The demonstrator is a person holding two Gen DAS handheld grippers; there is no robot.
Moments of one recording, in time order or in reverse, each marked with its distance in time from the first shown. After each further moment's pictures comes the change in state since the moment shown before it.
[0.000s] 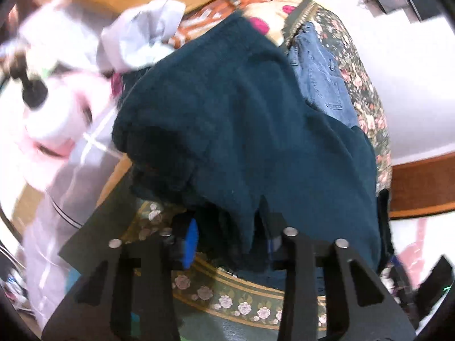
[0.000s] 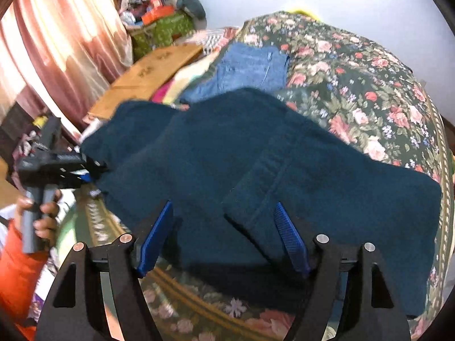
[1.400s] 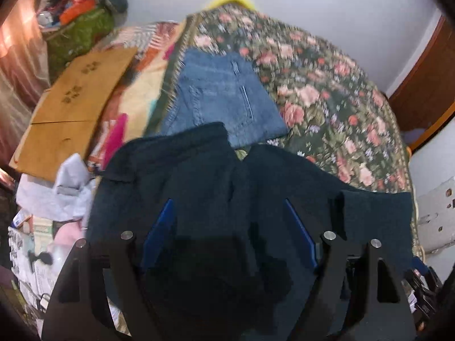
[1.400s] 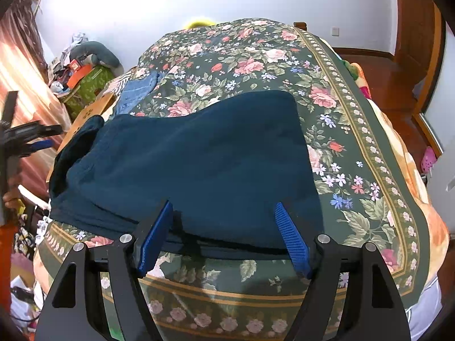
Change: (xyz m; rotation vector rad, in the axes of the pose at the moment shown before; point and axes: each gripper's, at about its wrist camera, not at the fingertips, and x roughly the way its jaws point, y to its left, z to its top) left arm 0.028 -0.223 0.030 0.569 -0.097 0.187; right arm -0.064 -0.151 -0.090 0.374 -0.098 -0.185
